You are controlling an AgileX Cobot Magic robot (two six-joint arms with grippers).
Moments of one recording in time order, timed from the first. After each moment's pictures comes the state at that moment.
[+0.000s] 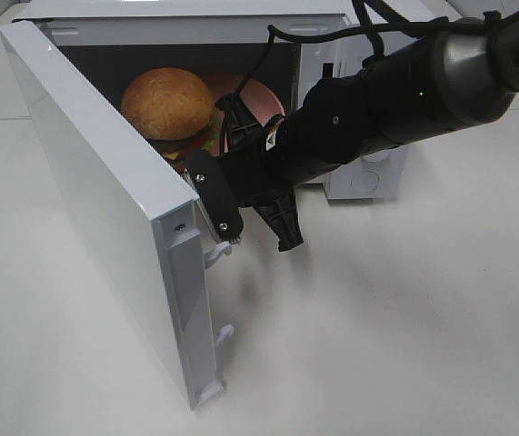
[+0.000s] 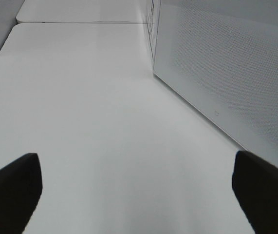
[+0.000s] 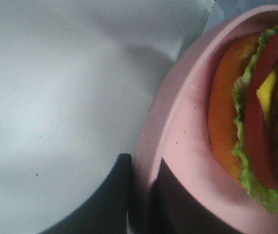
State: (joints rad) left arm 0.01 0.00 -0.52 -0.11 1.07 0.07; right arm 0.66 1.98 -1.17 0.12 0.03 -1.65
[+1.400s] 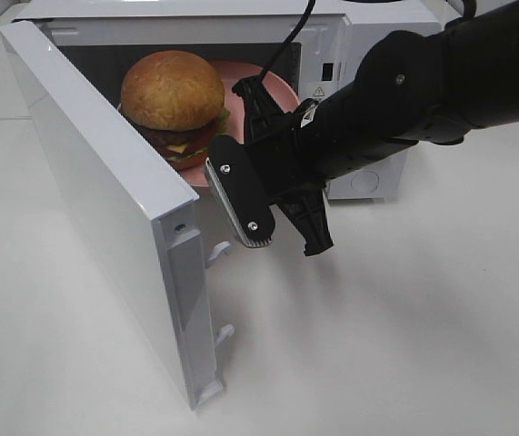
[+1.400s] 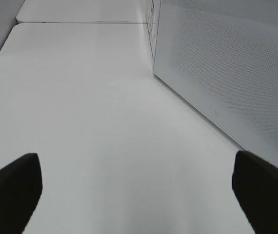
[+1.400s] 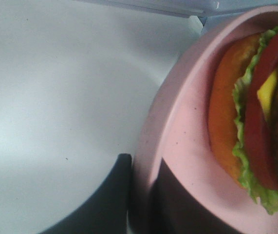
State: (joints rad) left arm 0.01 0.00 -0.52 -0.11 1.07 0.07; right arm 0.66 1.78 -1.03 0.39 0.10 -1.91
